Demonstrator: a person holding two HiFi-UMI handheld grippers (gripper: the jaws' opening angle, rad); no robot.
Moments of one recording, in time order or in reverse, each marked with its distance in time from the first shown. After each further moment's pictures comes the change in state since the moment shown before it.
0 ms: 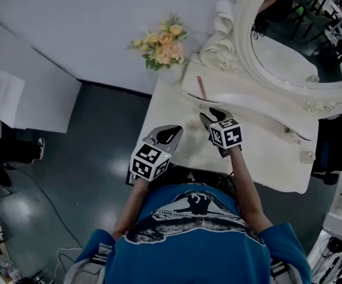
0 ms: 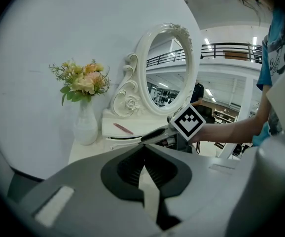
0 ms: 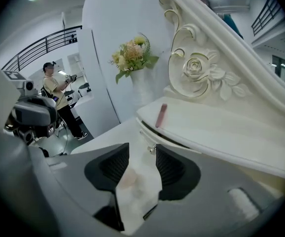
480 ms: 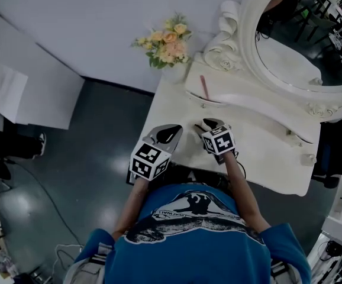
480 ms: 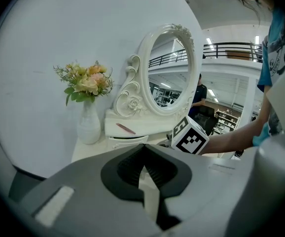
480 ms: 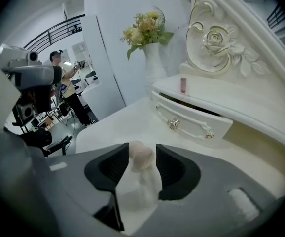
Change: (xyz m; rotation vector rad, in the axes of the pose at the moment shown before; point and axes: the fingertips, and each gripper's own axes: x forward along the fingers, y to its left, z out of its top) left arm -0.007 0.003 -0.001 -0.011 -0.004 0.029; right arm 0.023 0.036 -0.054 -0.045 0.145 0.074
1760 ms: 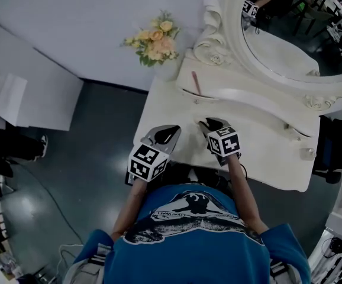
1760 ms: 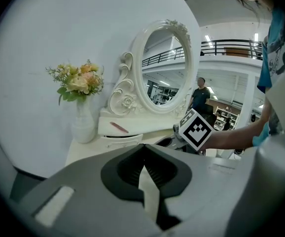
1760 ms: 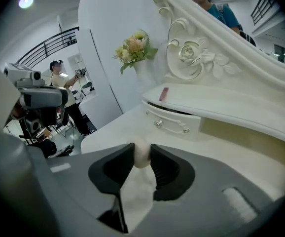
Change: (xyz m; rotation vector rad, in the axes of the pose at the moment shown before) left arm 0.010 -0.026 -0.002 0.015 0.024 -0.002; right arm -0.045 -0.019 -0.006 0.091 -0.091 -0.011
